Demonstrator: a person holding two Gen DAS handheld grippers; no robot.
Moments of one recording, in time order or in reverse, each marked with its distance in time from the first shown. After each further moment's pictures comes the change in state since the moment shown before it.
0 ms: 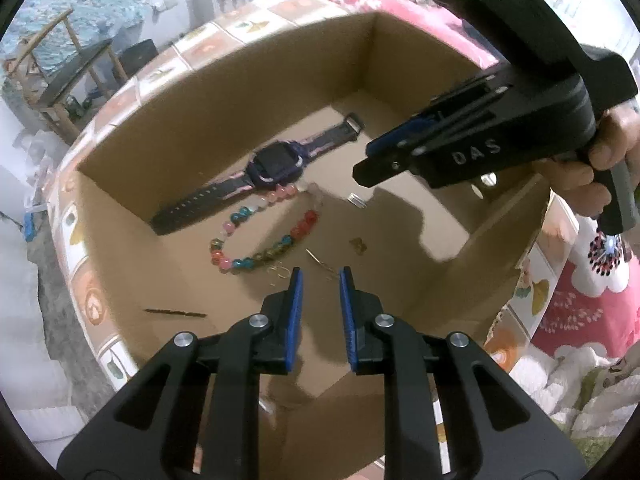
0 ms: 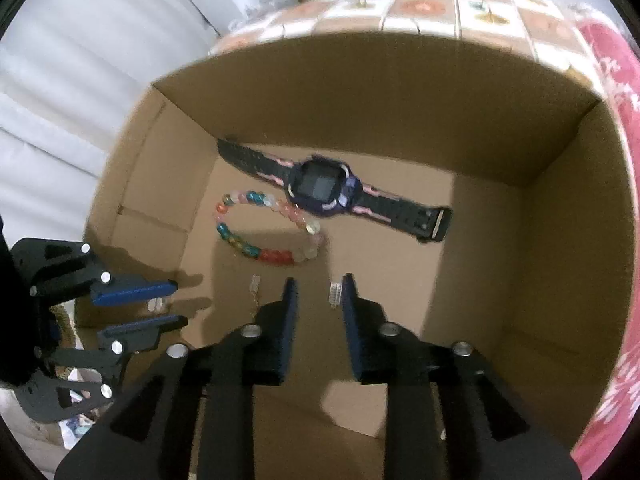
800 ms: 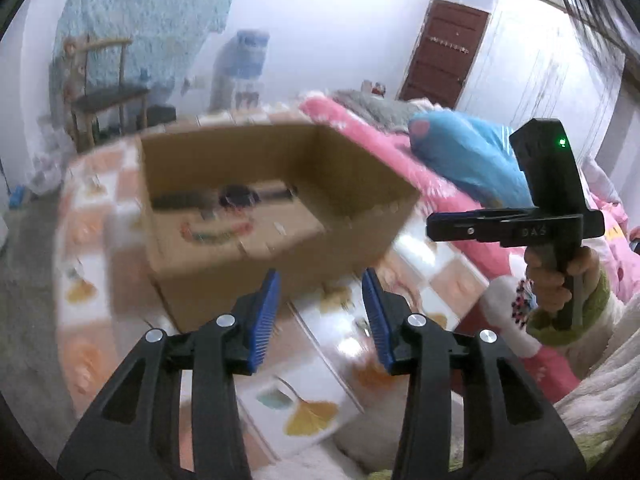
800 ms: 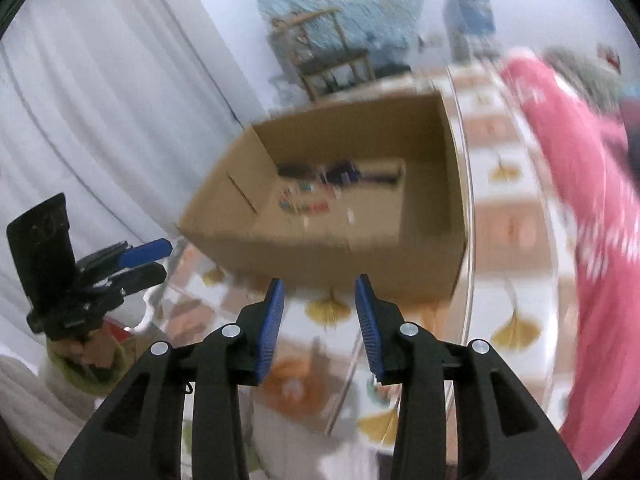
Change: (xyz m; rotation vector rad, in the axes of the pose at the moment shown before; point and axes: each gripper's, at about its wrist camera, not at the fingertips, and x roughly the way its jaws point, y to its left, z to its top) left arm -0.076 -0.070 -0.137 -0.184 -0.488 -0.117; right arm -0.091 -0.002 -0.195 0.088 -0.357 0.036
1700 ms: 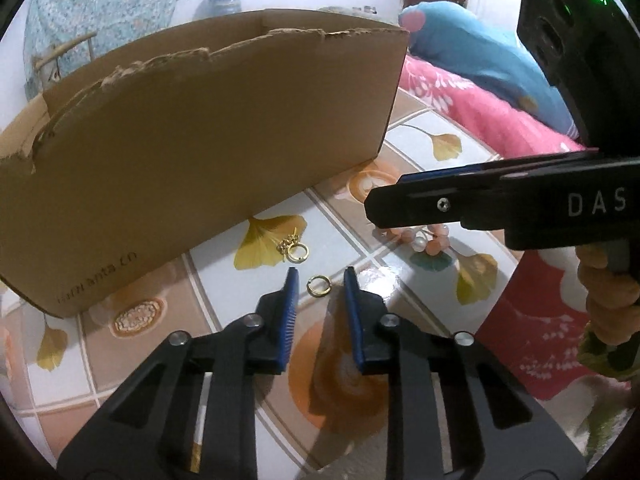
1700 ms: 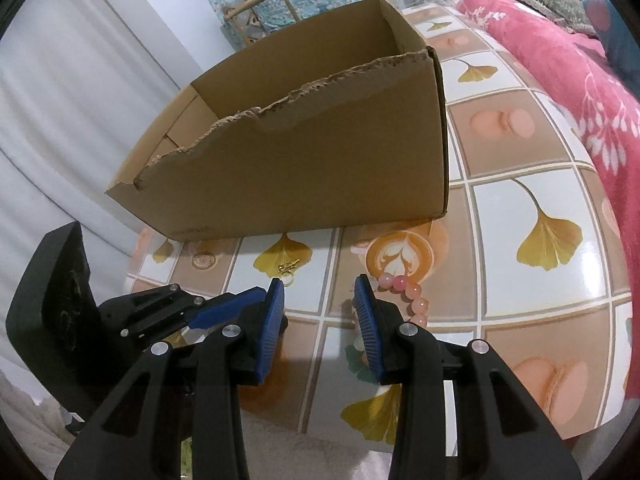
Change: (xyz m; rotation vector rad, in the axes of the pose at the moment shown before) left arm 0.125 -0.063 -0.051 0.163 0.185 0.122; right arm 0.053 -0.025 -0.041 0.096 0.006 -0.042
